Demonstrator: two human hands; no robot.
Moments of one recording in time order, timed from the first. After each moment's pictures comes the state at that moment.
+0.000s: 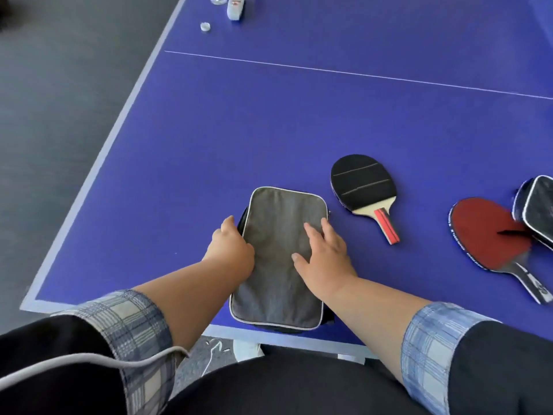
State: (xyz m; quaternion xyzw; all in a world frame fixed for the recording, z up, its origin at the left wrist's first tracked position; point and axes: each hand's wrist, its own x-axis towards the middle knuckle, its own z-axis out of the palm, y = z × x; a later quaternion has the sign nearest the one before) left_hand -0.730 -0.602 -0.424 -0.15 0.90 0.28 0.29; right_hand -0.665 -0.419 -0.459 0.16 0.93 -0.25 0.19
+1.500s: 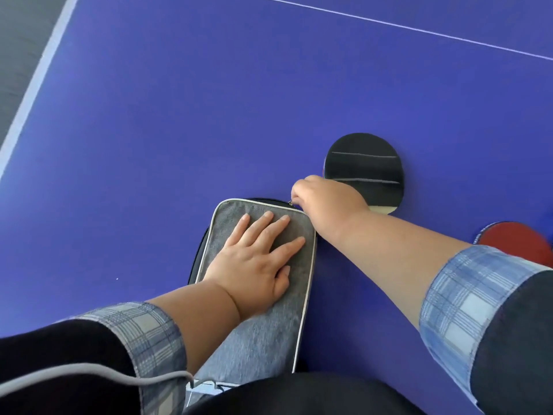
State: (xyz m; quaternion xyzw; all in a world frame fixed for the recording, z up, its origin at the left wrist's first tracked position) left_hand -0.759 -0.534 -0.475 0.33 0.93 0.09 0.12; right_hand -0.832 -0.337 -0.469 -0.09 0.96 -0.12 0.21
